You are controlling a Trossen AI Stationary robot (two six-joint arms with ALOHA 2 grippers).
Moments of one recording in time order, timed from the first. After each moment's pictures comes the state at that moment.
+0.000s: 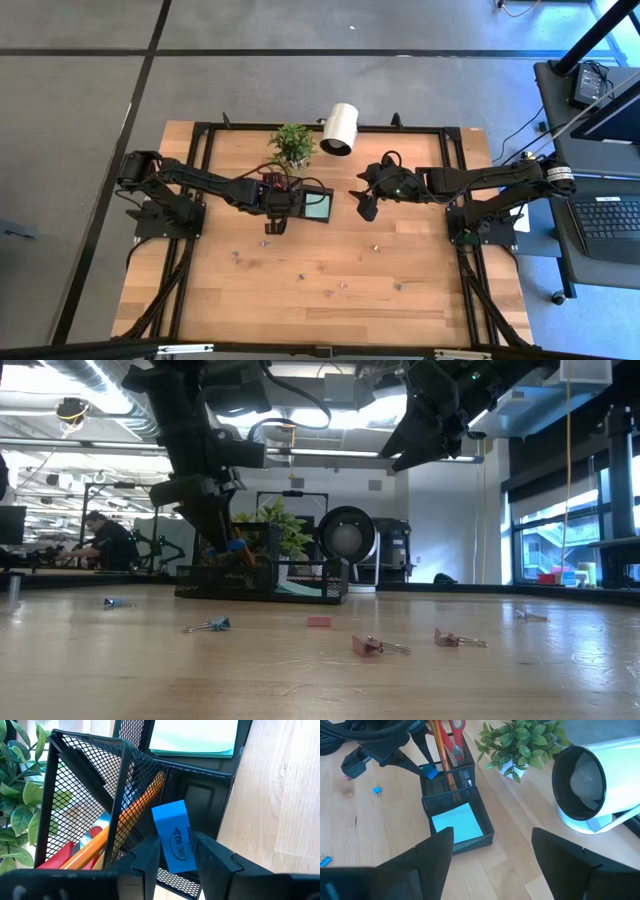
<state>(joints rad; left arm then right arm) -0.04 1.56 0.96 -0.65 -0.40 -0.04 0.00 1.28 0.89 -0.25 0.35 0.28</state>
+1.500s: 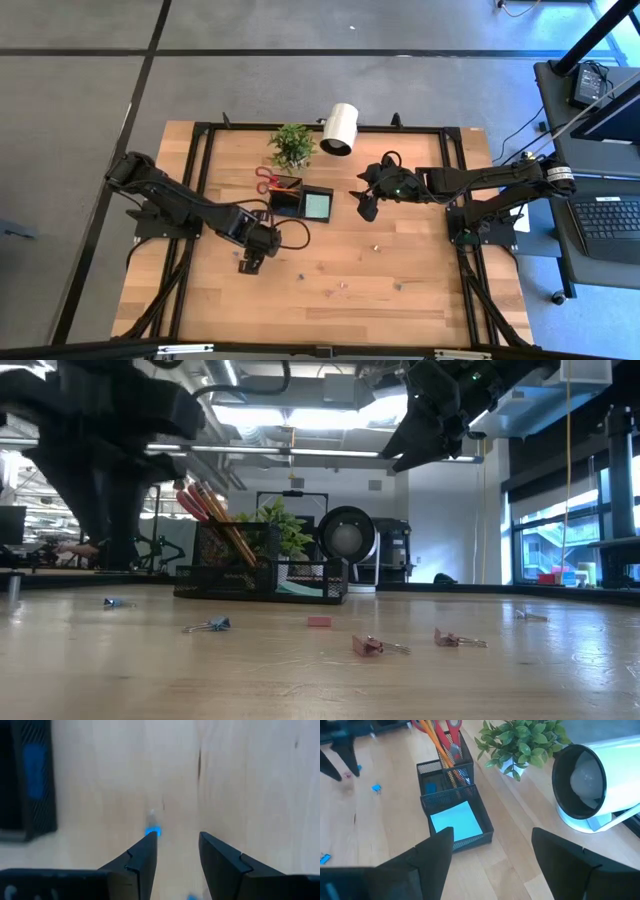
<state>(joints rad) -0.35 1.49 0.92 -0.79 -0.09 -0.27 0.00 1.28 0.89 -0.26 0.35 0.28</state>
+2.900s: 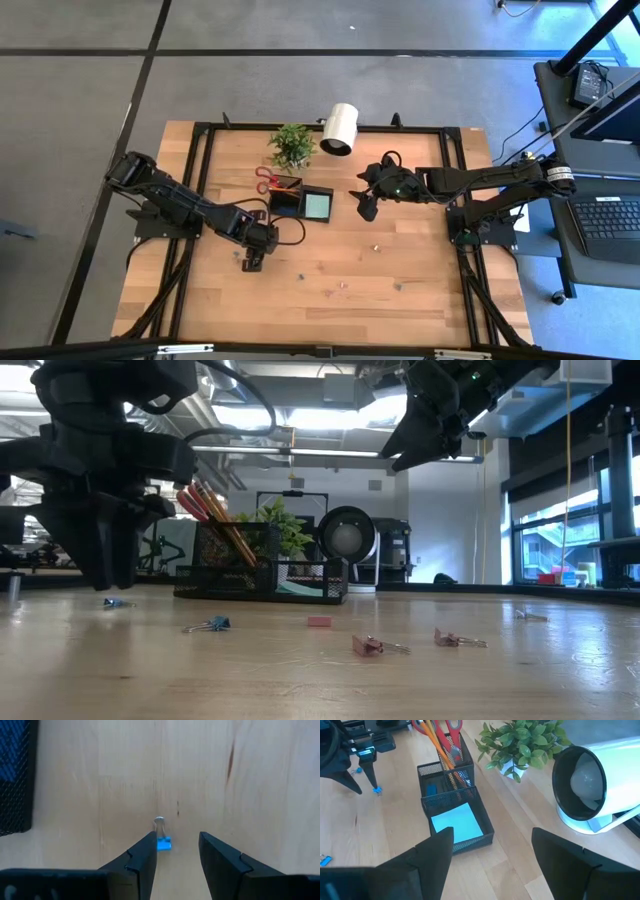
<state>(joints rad) -0.32 1.49 0.74 -0.54 -0.09 -0.35 0.00 1.28 0.89 -0.25 0.35 0.28</state>
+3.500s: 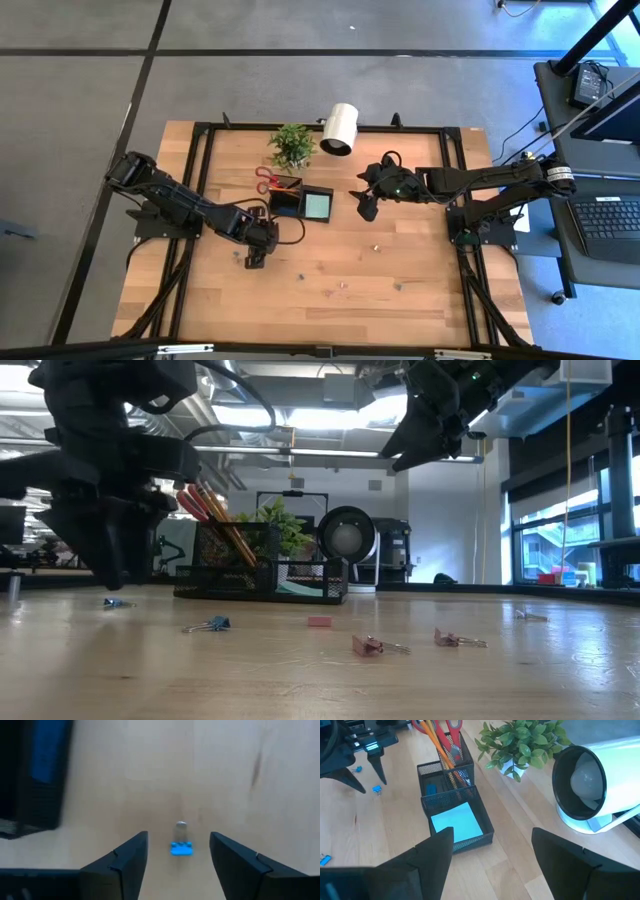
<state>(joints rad) -0.32 1.49 0.74 -0.55 -0.18 -0.37 0.00 1.28 0.89 -0.25 0.35 0.28</state>
